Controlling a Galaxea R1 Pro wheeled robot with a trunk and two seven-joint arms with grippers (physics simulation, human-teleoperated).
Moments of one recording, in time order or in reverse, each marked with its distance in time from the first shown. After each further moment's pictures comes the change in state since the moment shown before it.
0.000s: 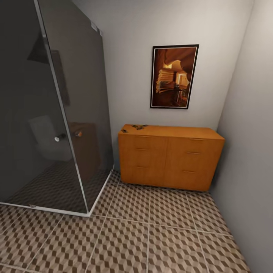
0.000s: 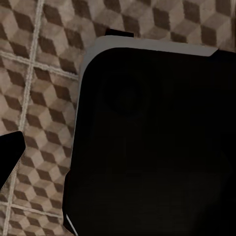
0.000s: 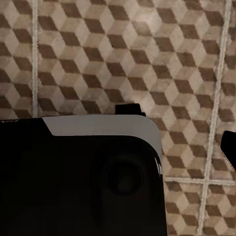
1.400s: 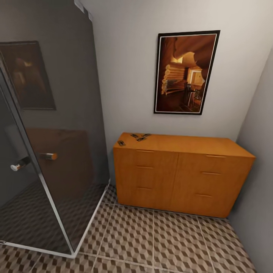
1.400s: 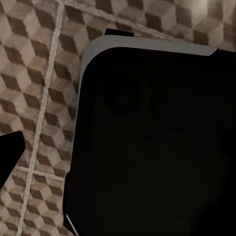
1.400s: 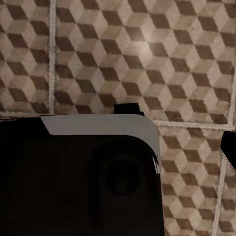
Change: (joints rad) left arm 0.000 0.000 0.000 0.001 -0.001 0.000 0.000; right arm 0.000 -0.006 0.002 0.001 -0.001 0.002 0.006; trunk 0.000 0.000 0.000
